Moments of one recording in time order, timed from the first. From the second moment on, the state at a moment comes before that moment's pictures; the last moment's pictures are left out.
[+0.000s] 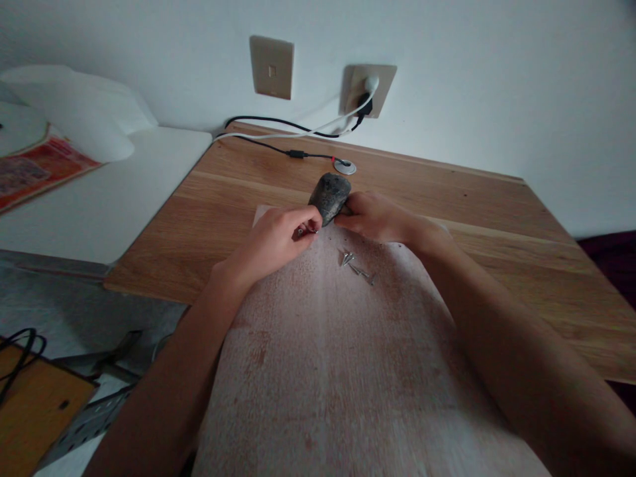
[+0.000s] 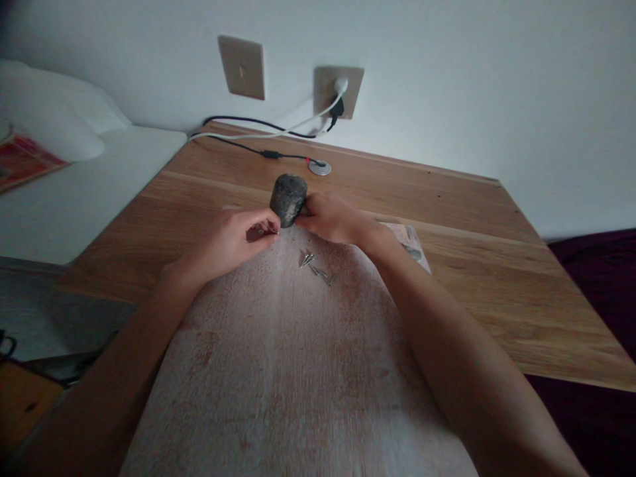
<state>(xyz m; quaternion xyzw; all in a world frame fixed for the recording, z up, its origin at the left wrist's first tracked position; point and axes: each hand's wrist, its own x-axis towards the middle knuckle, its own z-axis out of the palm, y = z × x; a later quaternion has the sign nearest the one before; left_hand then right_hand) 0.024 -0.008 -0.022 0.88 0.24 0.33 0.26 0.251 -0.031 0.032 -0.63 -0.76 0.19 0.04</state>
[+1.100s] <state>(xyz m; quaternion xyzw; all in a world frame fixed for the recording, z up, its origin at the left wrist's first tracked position) 0.027 -0.009 -0.024 0.87 0.24 0.34 0.26 0.251 -0.031 0.032 -0.65 -0.74 0.18 0.03</state>
